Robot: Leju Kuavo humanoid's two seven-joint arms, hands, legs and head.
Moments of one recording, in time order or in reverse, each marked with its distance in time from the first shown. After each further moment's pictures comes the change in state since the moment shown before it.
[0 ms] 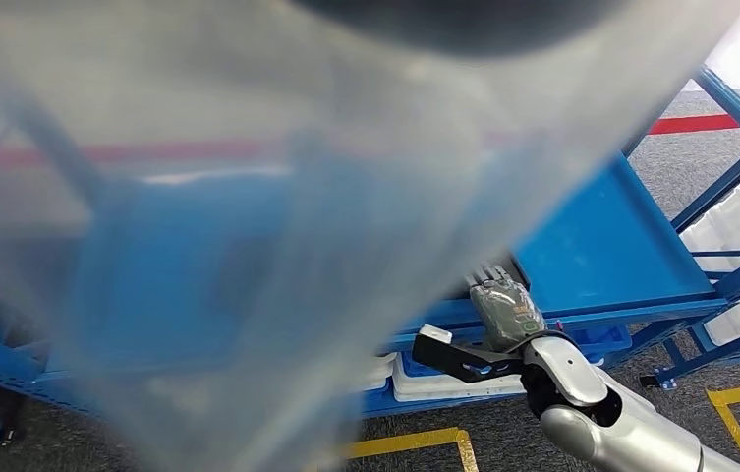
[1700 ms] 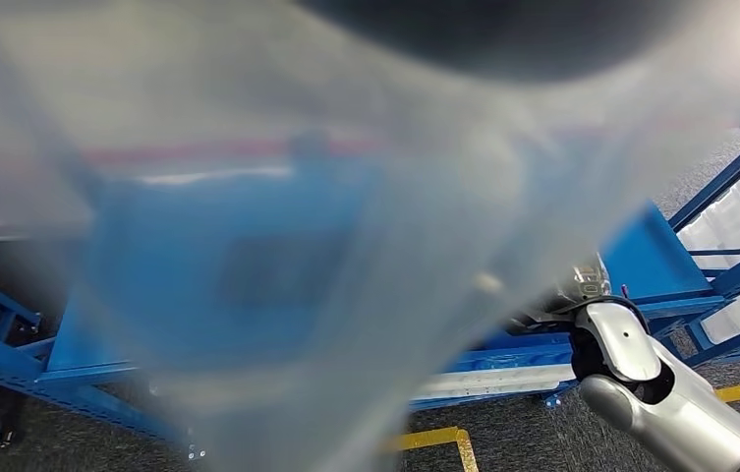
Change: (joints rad) left arm 0.000 -0.021 0.000 0.000 -0.016 -0.006 -0.012; right arm 0.021 -0.077 -0.209 -0.042 0.142 -0.030 0.026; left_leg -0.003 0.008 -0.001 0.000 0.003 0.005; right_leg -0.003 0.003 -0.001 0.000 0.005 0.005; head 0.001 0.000
